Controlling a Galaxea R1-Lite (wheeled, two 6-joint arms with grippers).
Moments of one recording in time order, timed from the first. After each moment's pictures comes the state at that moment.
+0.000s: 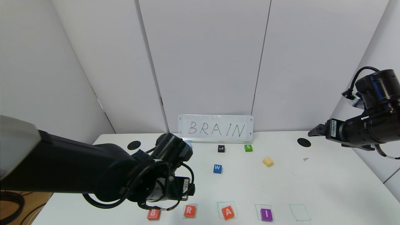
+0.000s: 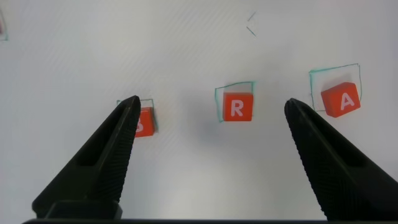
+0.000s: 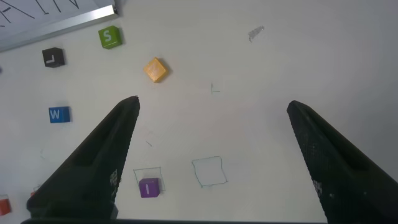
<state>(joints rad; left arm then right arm) -0.63 1.86 -1.00 0.18 0.25 -0.48 0.10 1.71 -1.23 0.34 -0.07 0.41</state>
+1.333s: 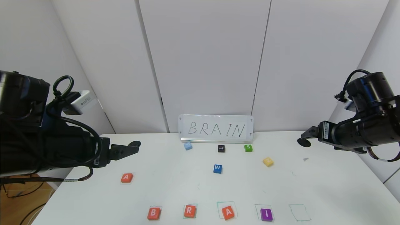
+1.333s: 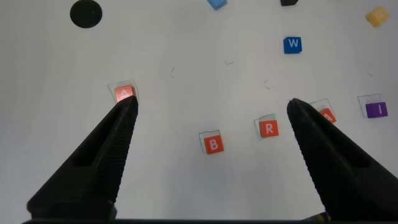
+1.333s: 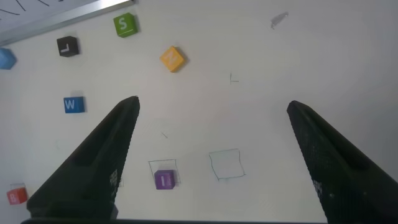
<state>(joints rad) -0.21 1.39 -0.97 0.22 -0.05 -0.07 0.16 1.72 -1.23 0.34 -0.07 0.47</state>
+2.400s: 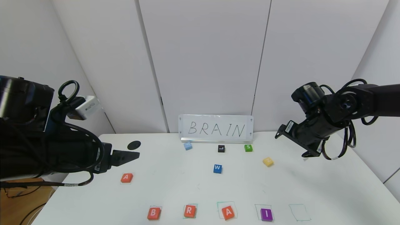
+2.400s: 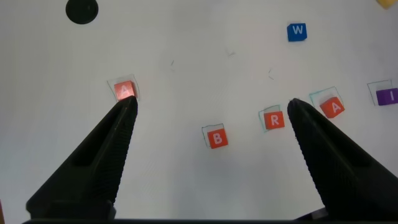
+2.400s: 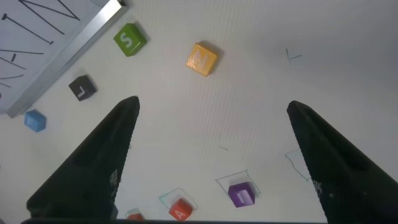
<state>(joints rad) -0.22 1.39 -0.94 0.22 -0.05 -0.03 0.26 2.07 -1.61 0.57 -0.09 0.95</state>
